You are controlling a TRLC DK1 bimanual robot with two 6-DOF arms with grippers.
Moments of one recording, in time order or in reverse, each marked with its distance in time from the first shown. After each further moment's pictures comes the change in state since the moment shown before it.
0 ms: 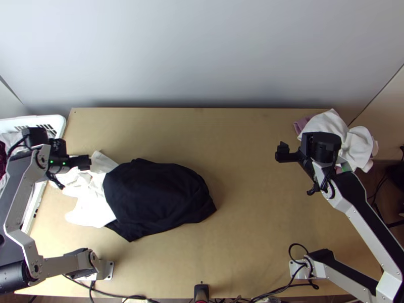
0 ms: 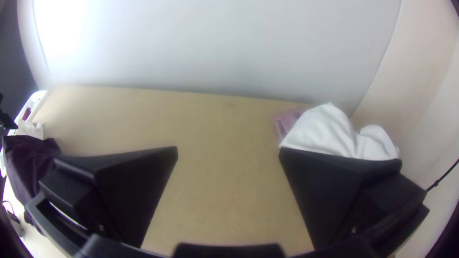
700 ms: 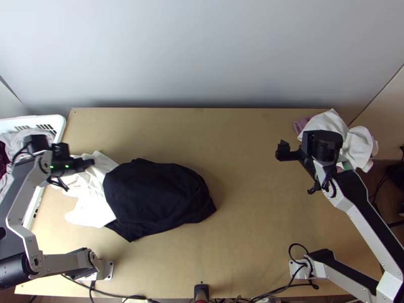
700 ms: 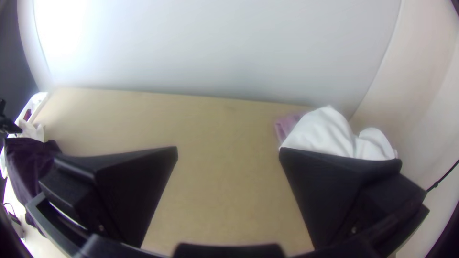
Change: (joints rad) left arm 0.071 0.028 -0.089 0.132 0.241 -0.047; right arm -0.001 0.003 0.026 -0.015 0.000 -0.001
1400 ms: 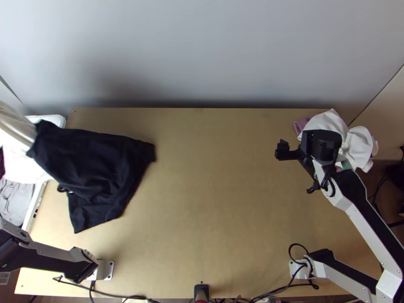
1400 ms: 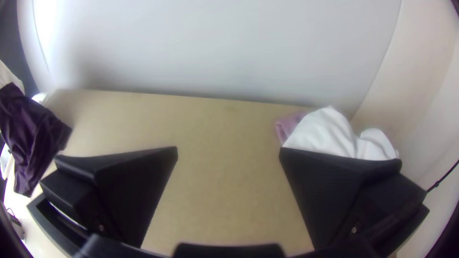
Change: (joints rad) left arm 0.447 0.174 1.075 -0.406 0.280 -0.122; right arm 0.003 0.011 0.000 0.015 0.000 0.004
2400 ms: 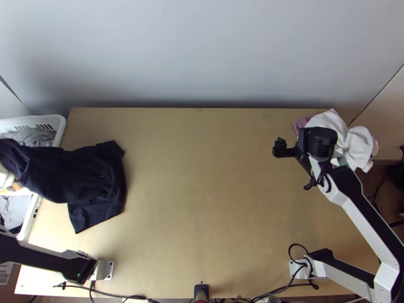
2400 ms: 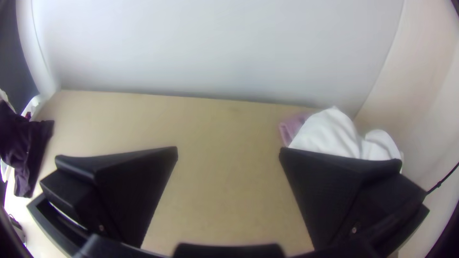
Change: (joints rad) left arm 0.350 0.215 0.171 0.444 -0.032 -0.151; right arm 0.006 0.049 0.016 0.029 0.000 0.010
